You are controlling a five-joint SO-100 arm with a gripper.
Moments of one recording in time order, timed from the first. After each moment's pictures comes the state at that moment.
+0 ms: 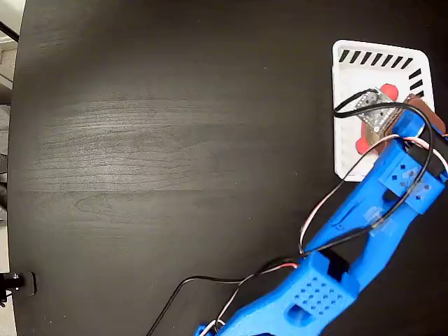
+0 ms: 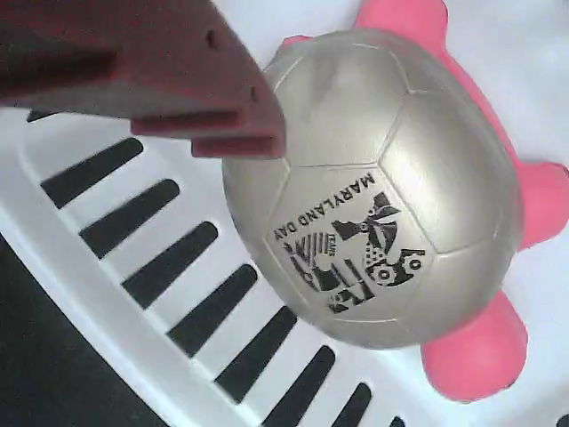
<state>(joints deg) 37.9 31.9 6.2 96.2 2.0</state>
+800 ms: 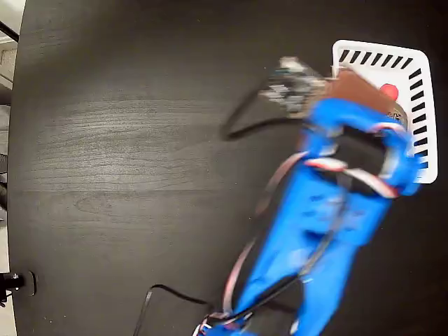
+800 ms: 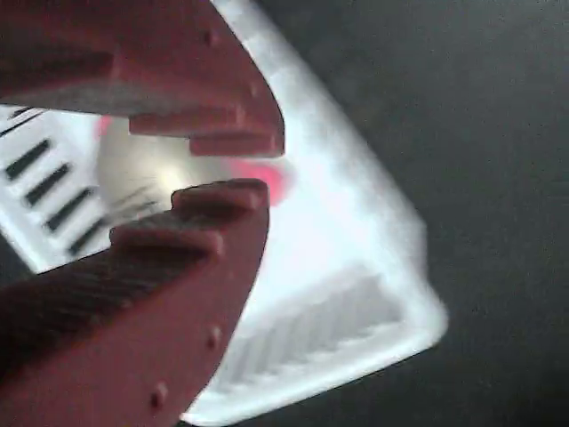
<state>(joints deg) 17.8 73.1 45.2 89.8 12.8</state>
